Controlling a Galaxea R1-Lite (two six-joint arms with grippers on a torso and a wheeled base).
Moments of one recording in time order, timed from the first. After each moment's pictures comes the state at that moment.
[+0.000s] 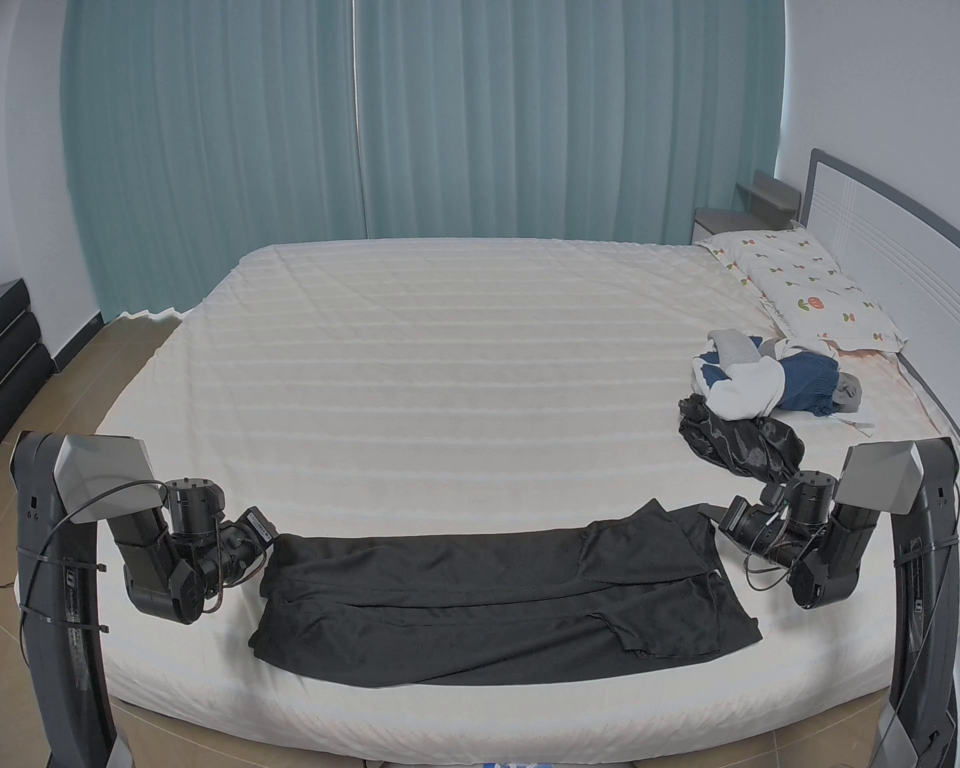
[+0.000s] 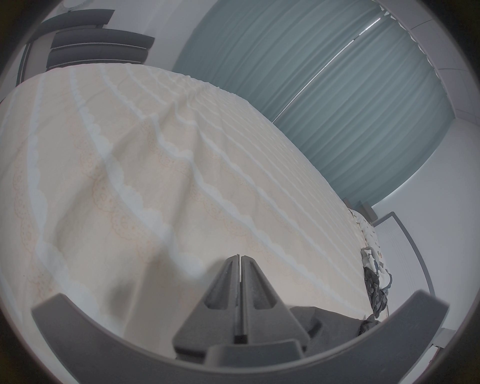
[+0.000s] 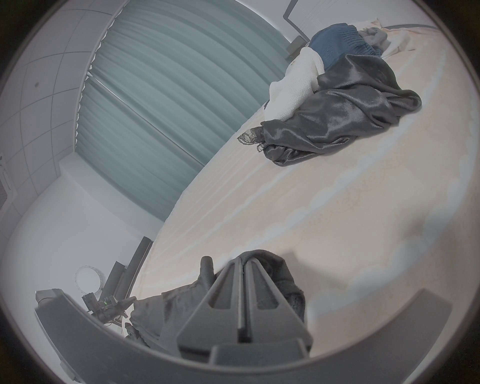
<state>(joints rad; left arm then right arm) 0.04 2.46 -0.72 -1.22 -0.13 -0.72 -0.06 2.60 -0.83 -1.43 0.46 0.66</state>
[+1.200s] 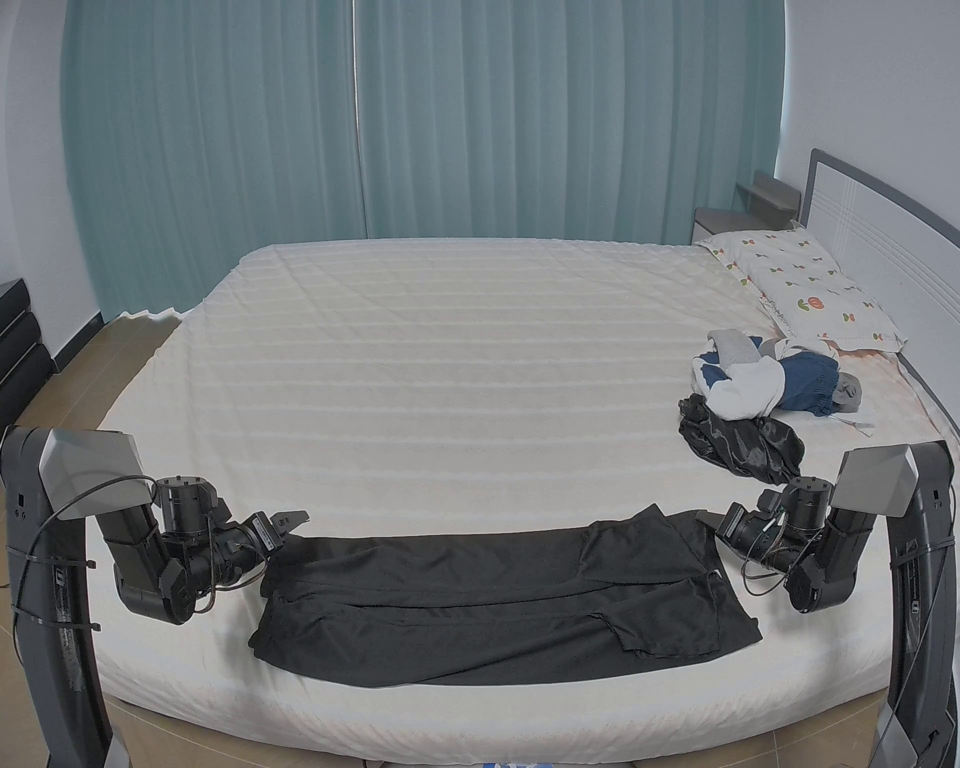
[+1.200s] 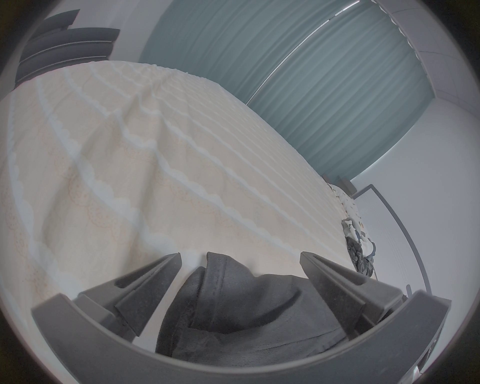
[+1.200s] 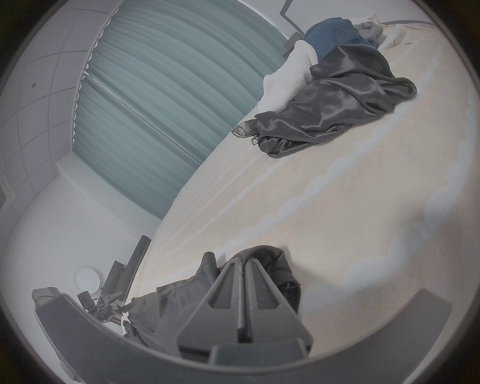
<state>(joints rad) 0.04 2.40 -0.67 -1.21 -0.31 -0.60 -0.05 2.62 -0.83 -1.43 0.46 0.66</state>
